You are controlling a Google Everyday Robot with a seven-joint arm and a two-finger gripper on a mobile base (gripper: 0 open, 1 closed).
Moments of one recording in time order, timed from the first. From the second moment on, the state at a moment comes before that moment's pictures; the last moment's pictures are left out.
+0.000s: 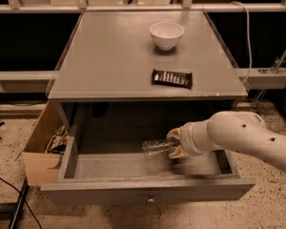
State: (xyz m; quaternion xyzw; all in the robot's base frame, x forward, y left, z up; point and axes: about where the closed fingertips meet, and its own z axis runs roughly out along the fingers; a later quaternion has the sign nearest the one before) arm 0.529 -0.104 0.652 -0.75 0.58 -0.03 0.31
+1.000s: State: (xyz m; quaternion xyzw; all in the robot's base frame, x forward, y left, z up) arm 0.555 -0.107 0.633 -0.75 0.60 -0.03 0.28
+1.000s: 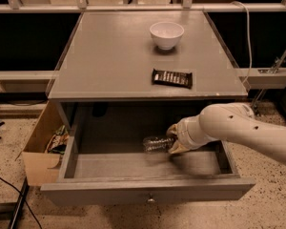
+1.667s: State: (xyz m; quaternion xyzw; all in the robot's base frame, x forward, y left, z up) arm 0.564 -0.107 0.623 -0.74 0.61 -0.02 0.27
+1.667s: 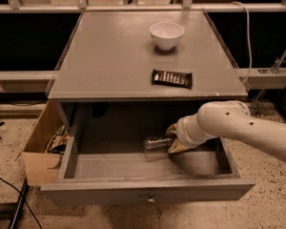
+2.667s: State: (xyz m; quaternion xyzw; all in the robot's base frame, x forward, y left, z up) arm 0.564 -0.107 0.623 -0.74 0.61 -0.02 0.27
